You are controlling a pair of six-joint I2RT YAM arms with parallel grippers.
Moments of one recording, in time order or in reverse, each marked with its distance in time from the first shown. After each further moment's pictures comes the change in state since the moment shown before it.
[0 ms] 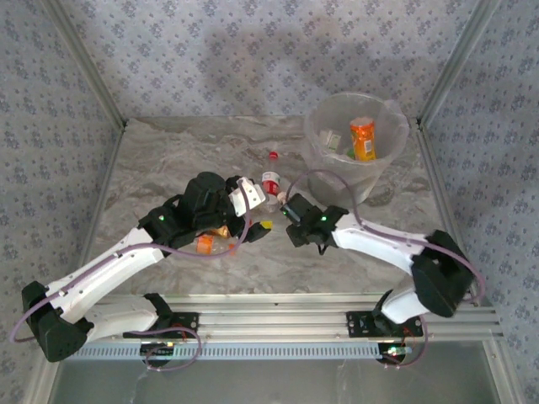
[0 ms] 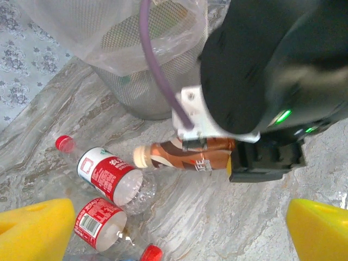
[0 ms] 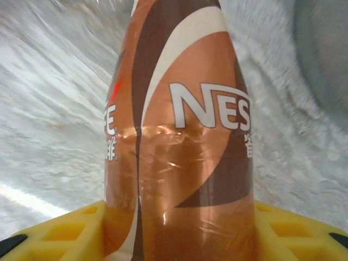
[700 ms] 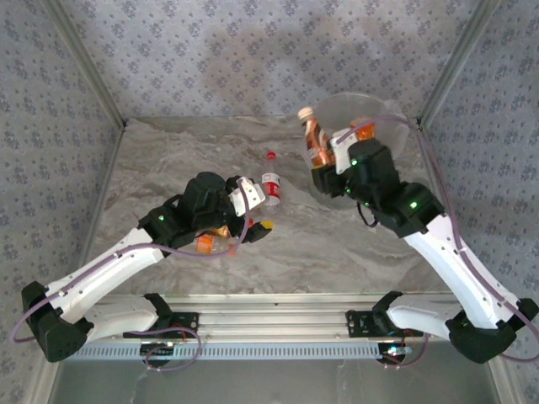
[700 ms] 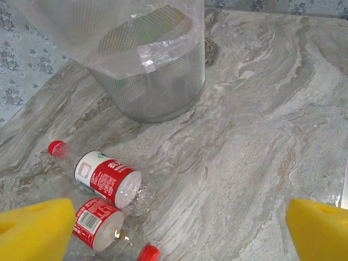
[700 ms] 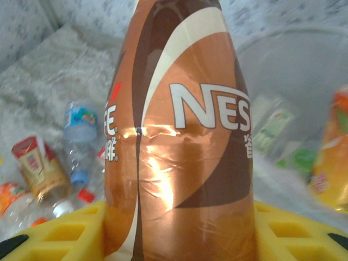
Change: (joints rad) left arm 0.000 -0.001 0.000 0.007 0.016 -0.015; right arm -0.237 -0.306 0.481 -0.186 -0.124 -0.184
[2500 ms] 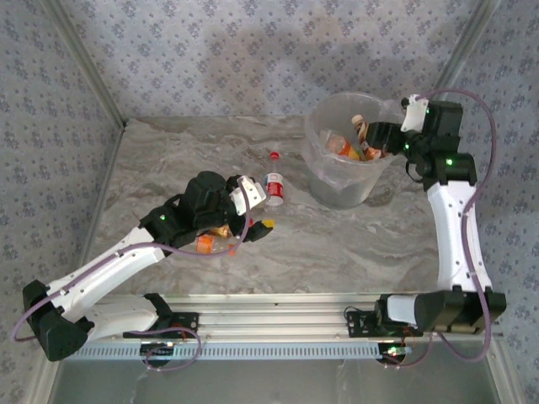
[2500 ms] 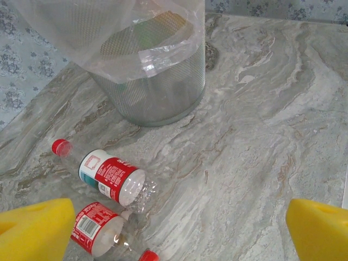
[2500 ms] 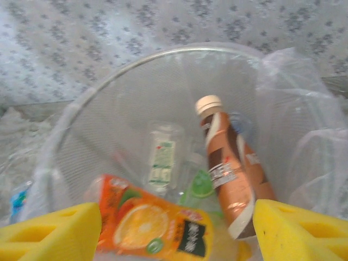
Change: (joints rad) left arm 0.000 0.008 0.000 0.020 0.003 -0.011; right arm -0.660 0.147 0.060 0.093 -0.488 0.031
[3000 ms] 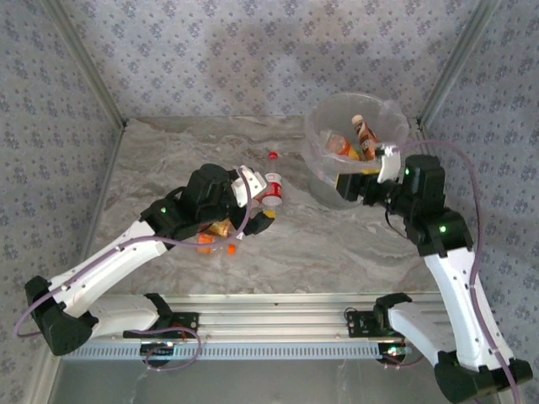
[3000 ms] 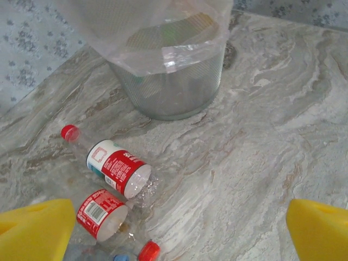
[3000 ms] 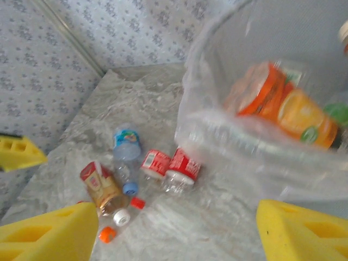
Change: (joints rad) left arm 0.000 0.053 0.106 -0.089 -0.074 -0.107; right arm 0.279 -0.404 -0.356 0.016 -0.047 0.157
